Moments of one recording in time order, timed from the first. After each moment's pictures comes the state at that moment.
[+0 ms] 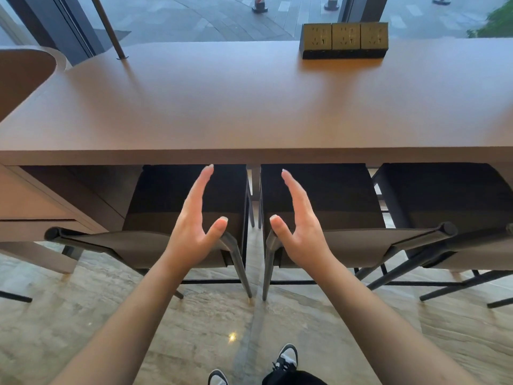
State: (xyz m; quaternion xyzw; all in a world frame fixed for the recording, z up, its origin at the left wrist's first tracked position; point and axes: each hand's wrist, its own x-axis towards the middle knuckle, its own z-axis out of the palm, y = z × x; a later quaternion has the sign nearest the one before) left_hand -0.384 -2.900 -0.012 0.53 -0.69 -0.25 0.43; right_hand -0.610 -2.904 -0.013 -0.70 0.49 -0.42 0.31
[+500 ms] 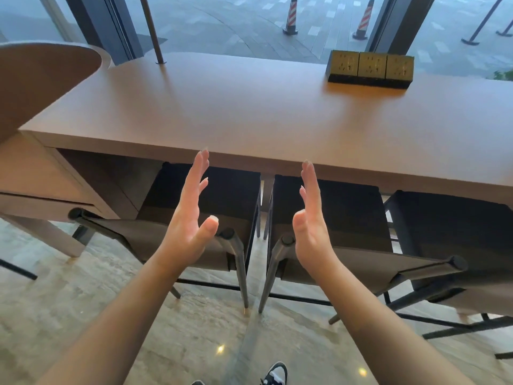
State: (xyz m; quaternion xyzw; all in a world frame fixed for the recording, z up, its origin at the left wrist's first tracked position) left_hand -0.380 -2.876 0.035 0.49 -0.66 -0.23 0.53; right_hand -0.592 -2.908 0.022 -0.67 0.42 -0.49 0.38
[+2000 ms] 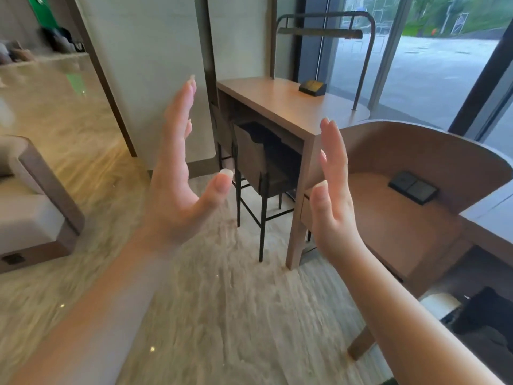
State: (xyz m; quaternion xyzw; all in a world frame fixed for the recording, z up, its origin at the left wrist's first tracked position) left_hand 0.201 -2.472 0.202 0.64 -0.49 0.29 0.51; right_hand 0.116 -2.670 0.161 -0.76 -0.12 -0.44 0.47
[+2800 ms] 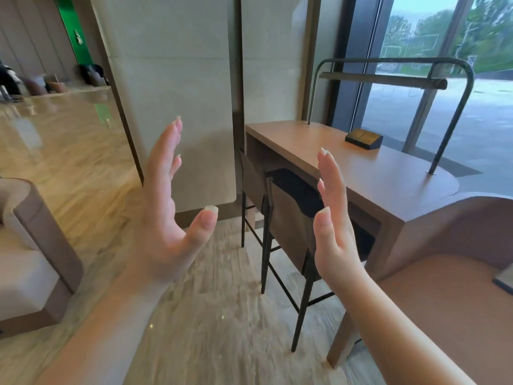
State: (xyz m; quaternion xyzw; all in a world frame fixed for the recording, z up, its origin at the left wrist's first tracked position) left_hand 0.581 -2.461 0.218 0.65 -0.46 0.31 0.53; right_hand 0.510 -2.672 0.183 -0.76 -0.10 -0.42 0.48
